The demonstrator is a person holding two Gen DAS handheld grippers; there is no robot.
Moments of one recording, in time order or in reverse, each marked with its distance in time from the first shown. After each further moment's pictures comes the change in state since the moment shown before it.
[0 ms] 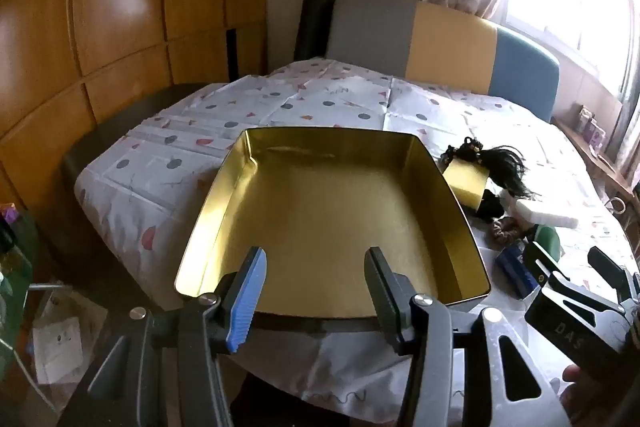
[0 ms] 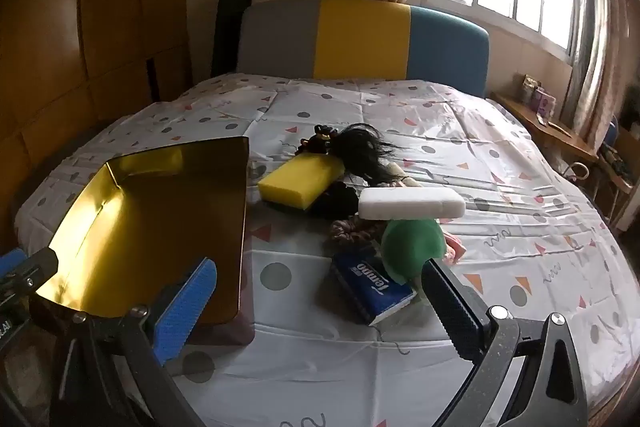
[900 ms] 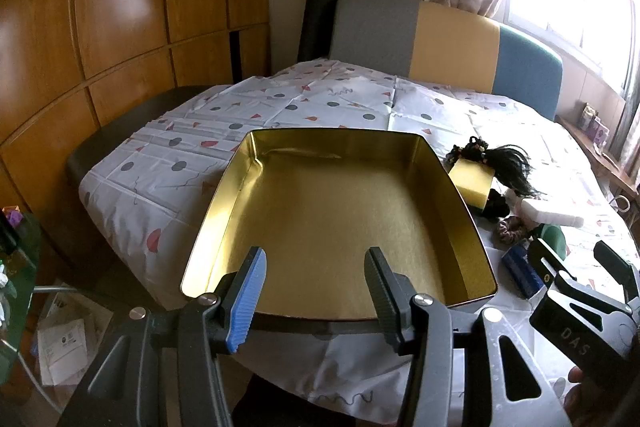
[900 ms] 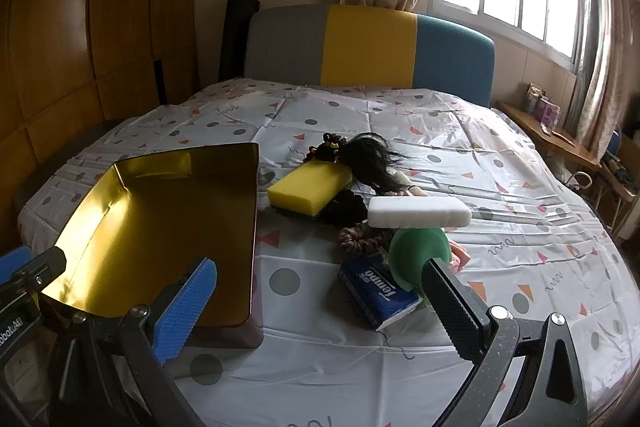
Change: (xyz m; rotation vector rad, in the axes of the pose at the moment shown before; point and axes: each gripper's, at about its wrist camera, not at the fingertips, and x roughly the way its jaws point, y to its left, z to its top) left arm 0.000 0.002 -0.001 0.005 -0.007 0.016; right arm -0.004 0.008 0.001 -0.014 -0.023 0.006
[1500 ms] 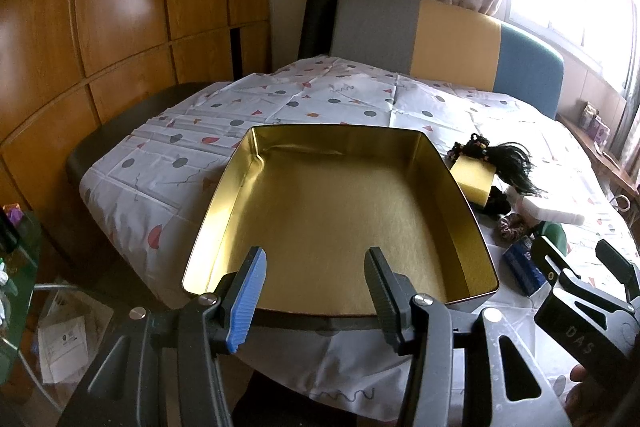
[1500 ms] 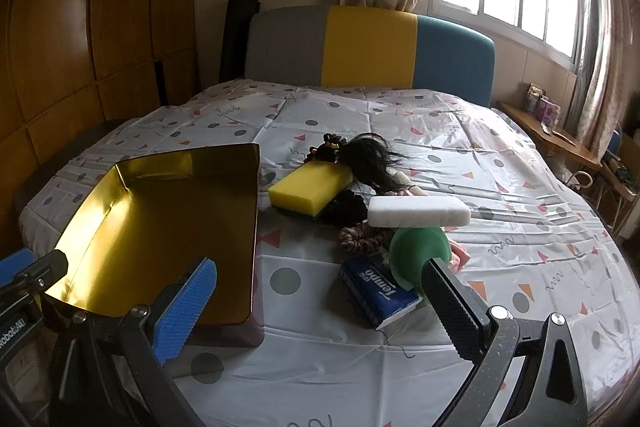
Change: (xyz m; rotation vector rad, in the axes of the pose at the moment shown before) left arm 0.001 0.000 -0.003 -0.002 0.009 0.004; right arm -0.003 -0.001 0.000 0.007 -0.004 0.005
